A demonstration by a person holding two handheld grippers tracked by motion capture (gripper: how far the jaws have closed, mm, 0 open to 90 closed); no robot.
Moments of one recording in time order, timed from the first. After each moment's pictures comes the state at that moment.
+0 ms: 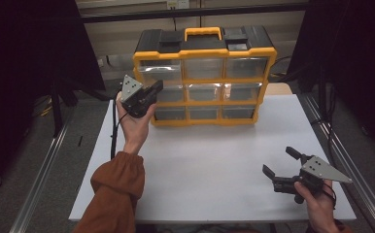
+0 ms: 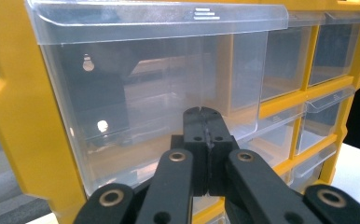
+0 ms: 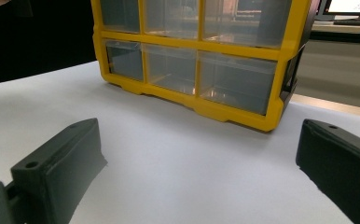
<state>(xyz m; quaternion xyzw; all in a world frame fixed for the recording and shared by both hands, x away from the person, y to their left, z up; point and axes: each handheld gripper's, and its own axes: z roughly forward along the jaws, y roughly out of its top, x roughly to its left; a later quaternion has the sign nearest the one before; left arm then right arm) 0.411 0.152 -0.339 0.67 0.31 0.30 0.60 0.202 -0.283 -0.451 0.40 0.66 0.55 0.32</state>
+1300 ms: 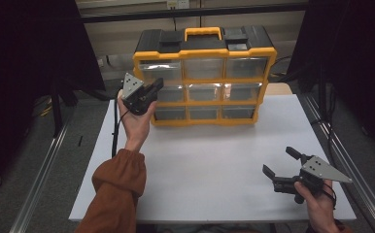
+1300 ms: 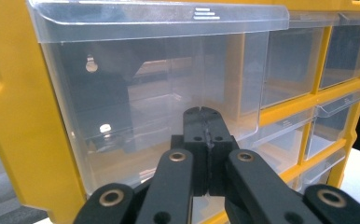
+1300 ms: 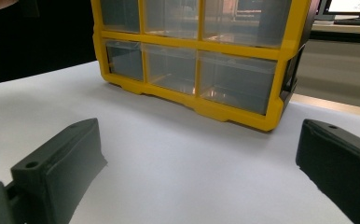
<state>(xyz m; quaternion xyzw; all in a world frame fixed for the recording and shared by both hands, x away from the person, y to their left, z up) 0.420 0.149 -0.340 0.67 0.31 0.31 0.60 0.201 -0.283 -0.451 0.40 0.66 0.55 0.32</state>
